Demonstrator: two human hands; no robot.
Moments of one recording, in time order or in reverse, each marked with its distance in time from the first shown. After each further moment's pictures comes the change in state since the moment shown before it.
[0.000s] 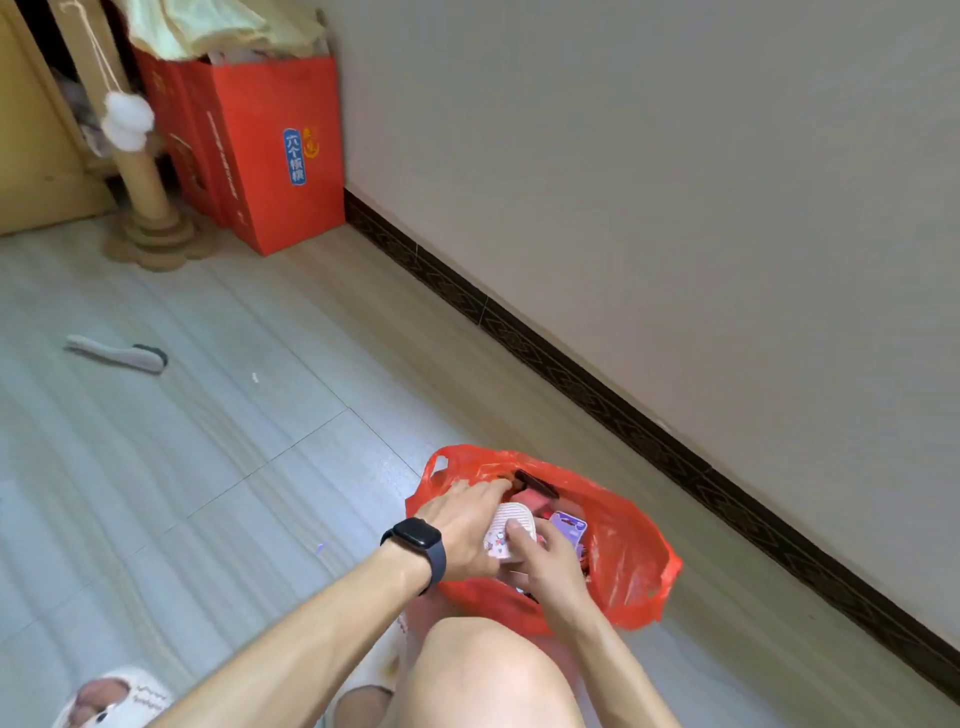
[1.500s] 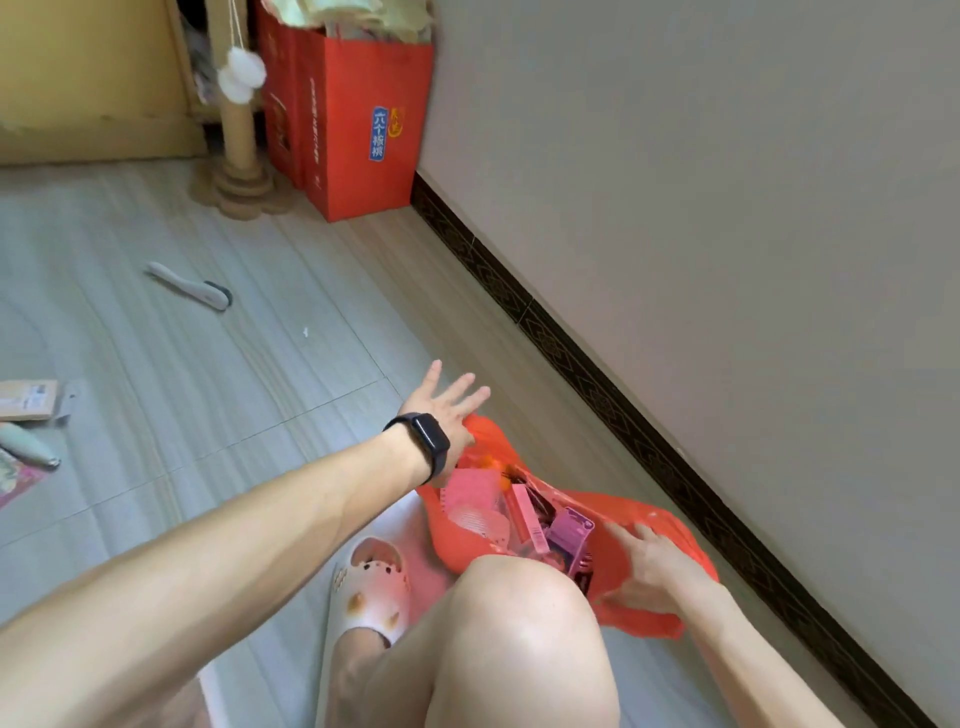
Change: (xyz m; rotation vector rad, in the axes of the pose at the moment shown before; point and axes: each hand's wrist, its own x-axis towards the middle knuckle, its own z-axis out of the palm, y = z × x) left_hand -0.025 -0.027 -0.082 0.743 -0.189 -0.120; right_hand -0.022 -0.071 -0.096 -1.692 -0.199 -0.014
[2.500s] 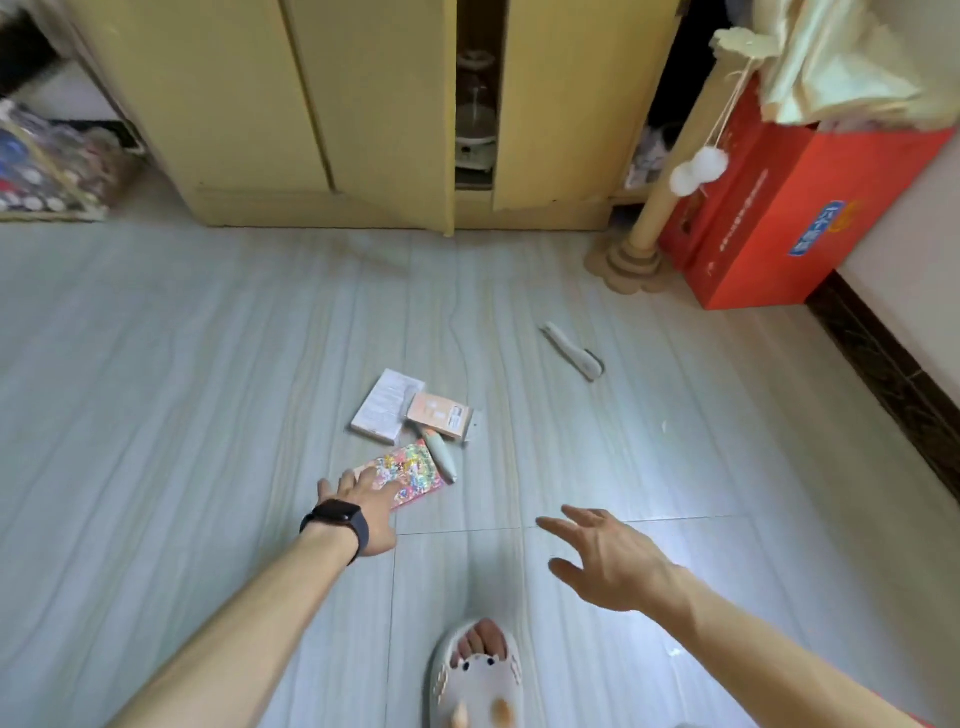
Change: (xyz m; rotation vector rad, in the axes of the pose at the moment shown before) left_hand -0.274 -0.238 0.345 -0.744 -0.378 -0.997; right_hand 0.081 -0.495 -0.039 -0.322 0.119 -0.985
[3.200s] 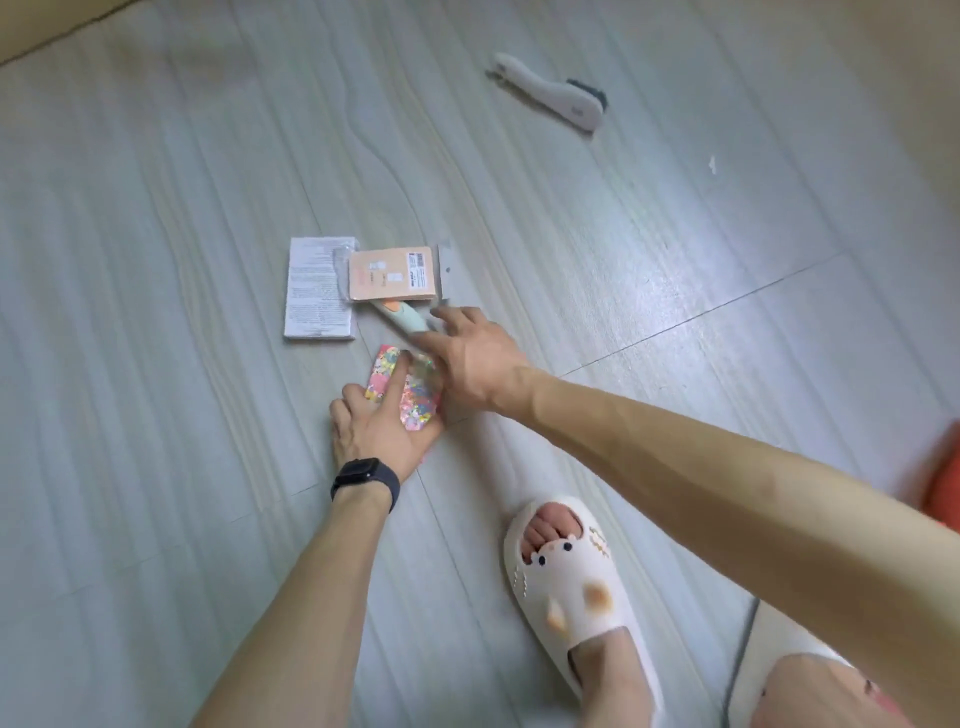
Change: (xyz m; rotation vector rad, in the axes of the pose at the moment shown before) left_hand 0.107 0.018 0.082 -0.274 0.231 -0.060; right_hand 0.218 -0.075 0.064 0.338 0.244 -0.033
